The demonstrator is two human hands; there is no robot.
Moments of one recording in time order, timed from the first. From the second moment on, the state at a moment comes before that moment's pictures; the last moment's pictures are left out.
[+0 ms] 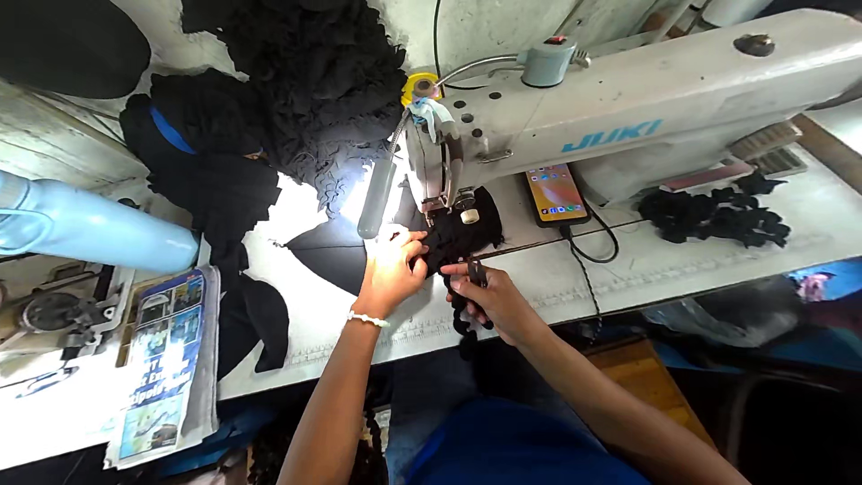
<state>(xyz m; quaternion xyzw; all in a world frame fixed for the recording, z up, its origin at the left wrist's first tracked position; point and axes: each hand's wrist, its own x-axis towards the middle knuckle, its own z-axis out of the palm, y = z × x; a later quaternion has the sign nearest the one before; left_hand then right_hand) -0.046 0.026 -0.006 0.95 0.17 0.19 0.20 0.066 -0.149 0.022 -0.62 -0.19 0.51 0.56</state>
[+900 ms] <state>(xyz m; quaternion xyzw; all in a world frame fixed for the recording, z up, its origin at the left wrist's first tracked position) -0.022 0.056 -0.009 0.92 0.11 0.24 0.30 0.053 -0.148 0.020 -0.75 -0.40 0.36 0.40</state>
